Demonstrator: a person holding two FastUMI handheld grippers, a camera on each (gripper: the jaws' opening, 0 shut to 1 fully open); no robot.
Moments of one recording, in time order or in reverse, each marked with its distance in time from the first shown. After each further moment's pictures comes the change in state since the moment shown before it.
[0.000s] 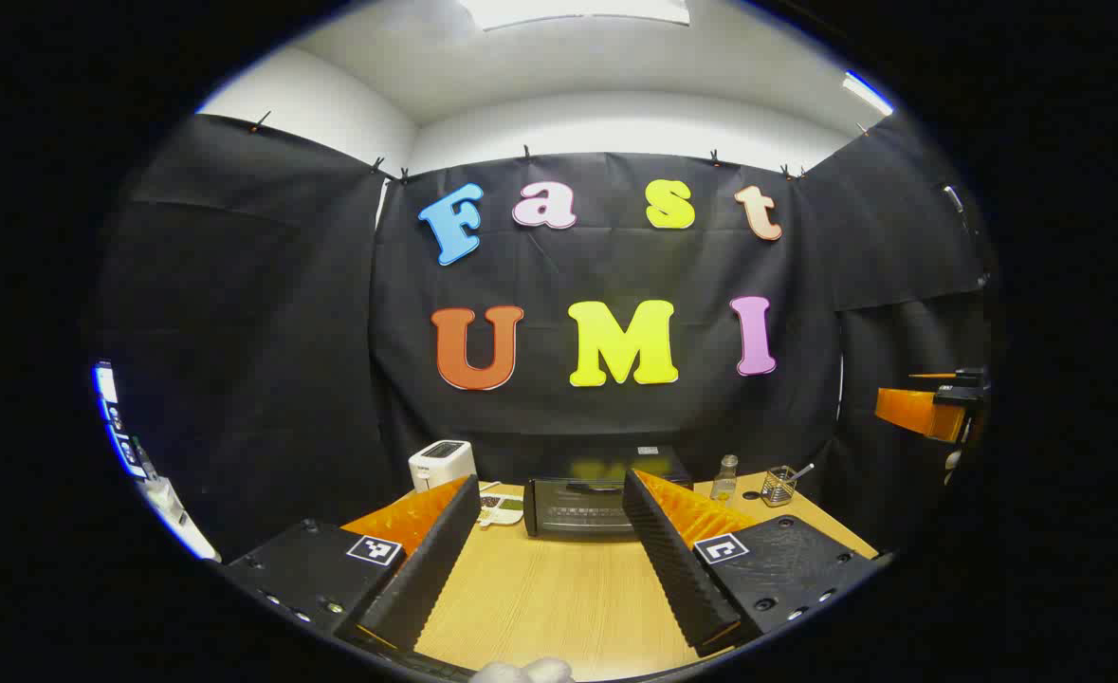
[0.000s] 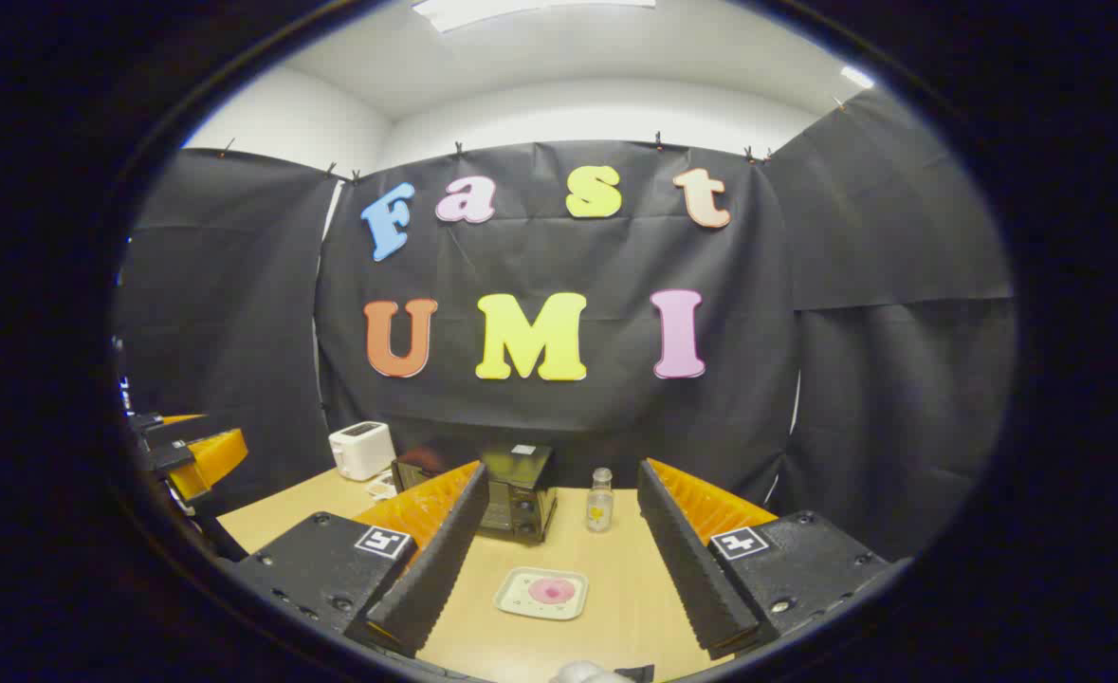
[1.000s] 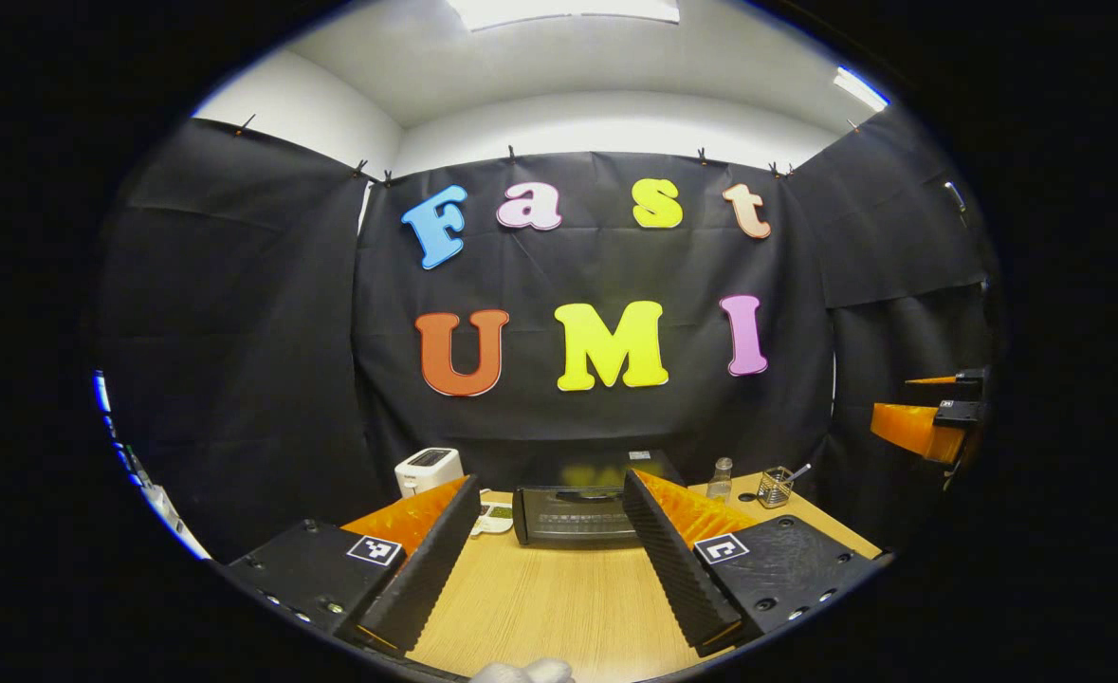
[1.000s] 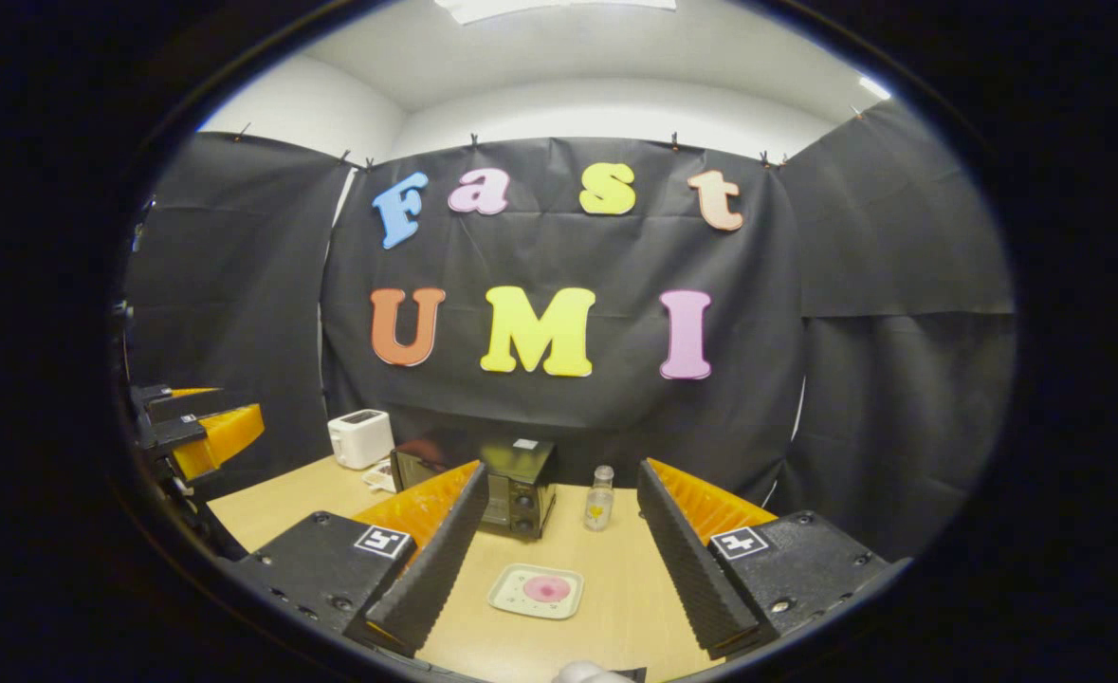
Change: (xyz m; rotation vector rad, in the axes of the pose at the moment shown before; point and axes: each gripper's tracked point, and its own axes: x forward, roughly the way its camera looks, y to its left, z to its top) left arm 0.028 -0.021 0.002 0.014 -0.010 -0.056; right arm 0.006 0.003 -0.010 -0.043 0.009 0.009
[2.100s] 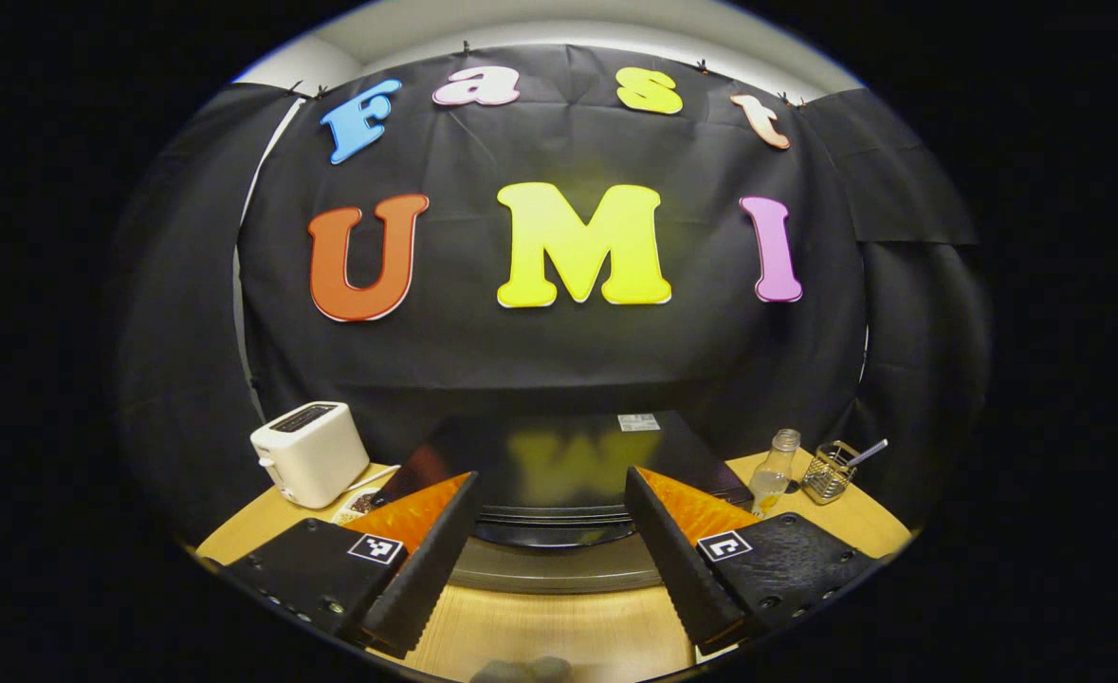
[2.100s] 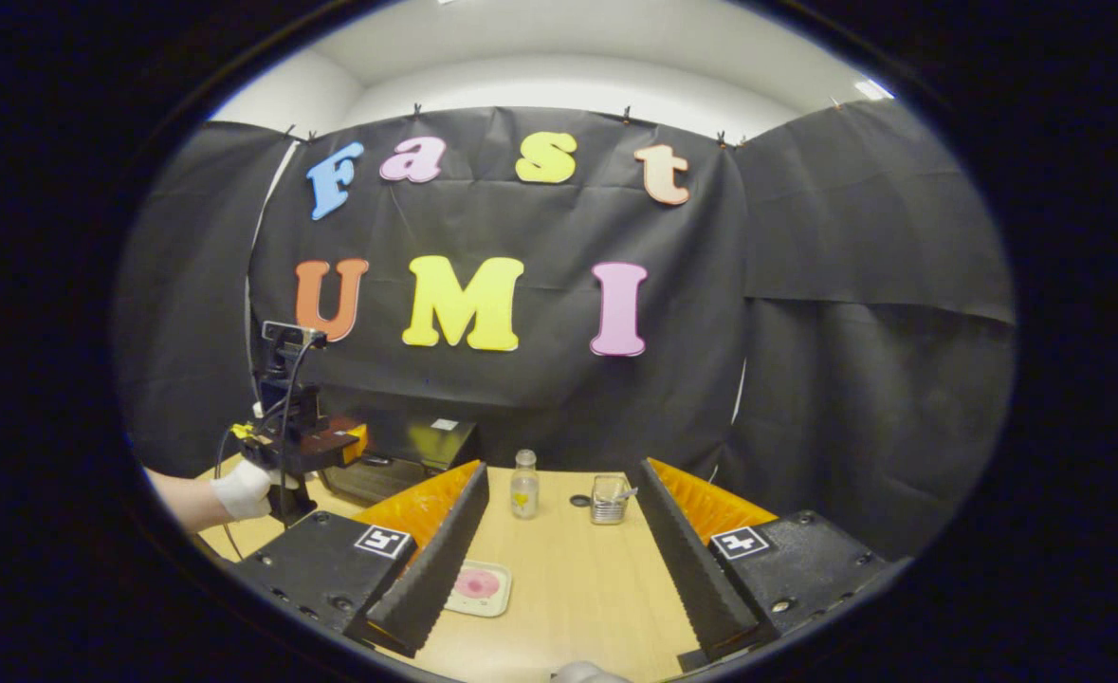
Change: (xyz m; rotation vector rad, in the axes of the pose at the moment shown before) left arm 0.312 -0.061 -0.157 -0.014 0.220 -0.103; right arm 0.039 -0.079 -0.006 -0.023 0.089 -0.216
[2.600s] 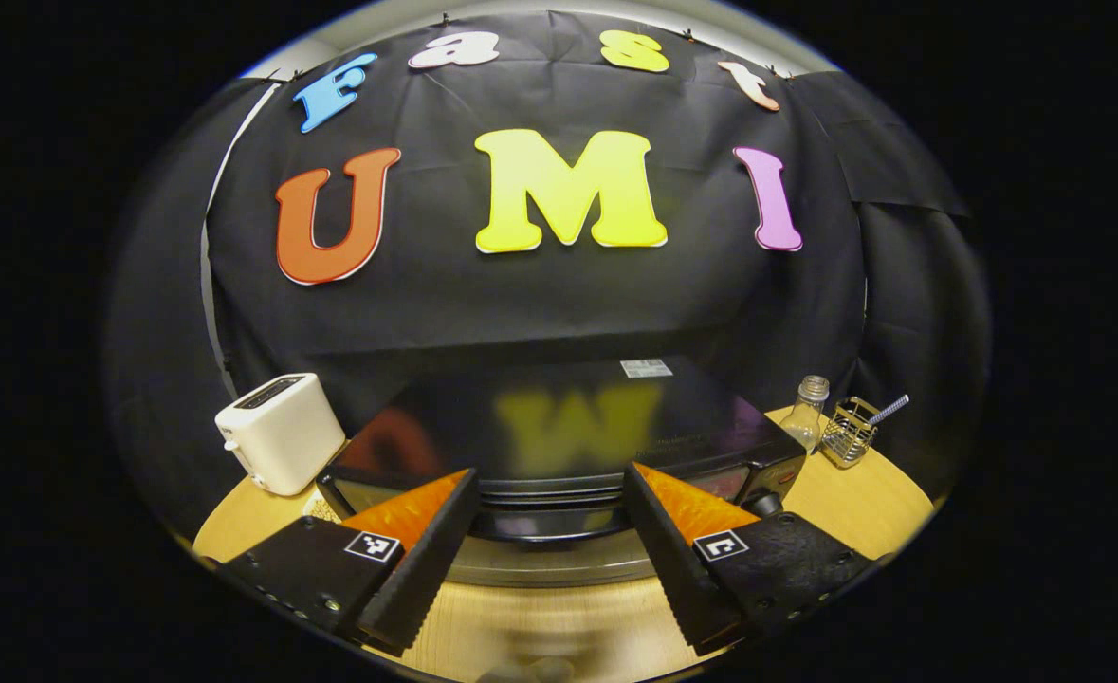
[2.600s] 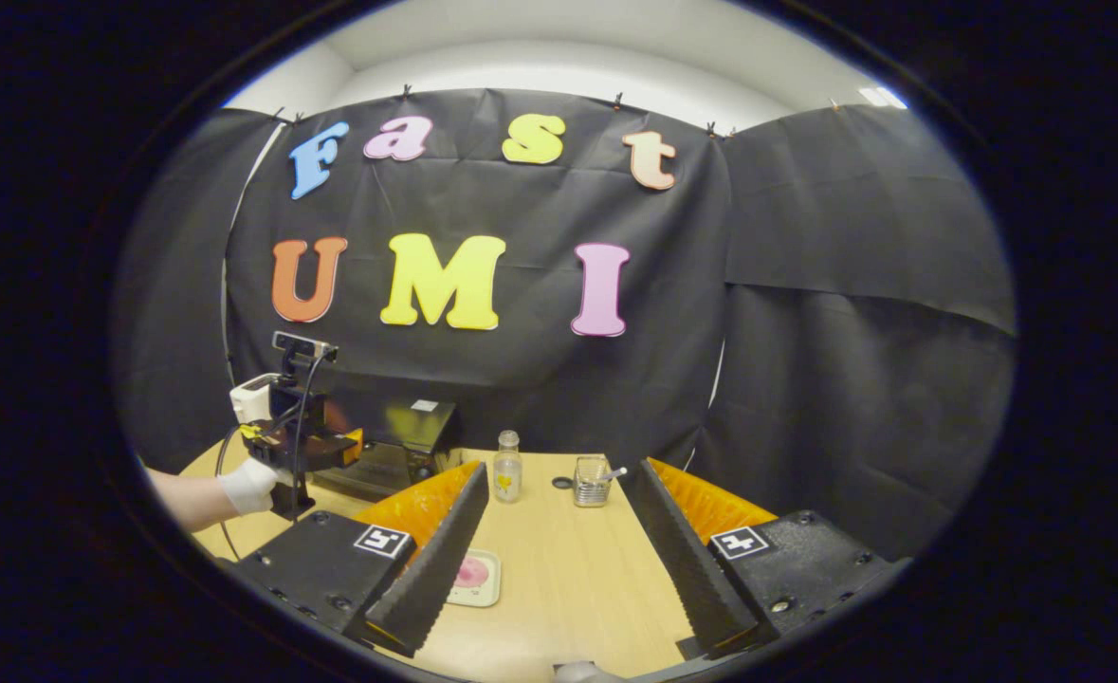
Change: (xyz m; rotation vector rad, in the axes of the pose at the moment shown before) left arm 0.030 -0.001 -0.042 0.028 0.085 -0.044; right arm -0.001 0.010 -0.015 0.006 0.058 -0.059
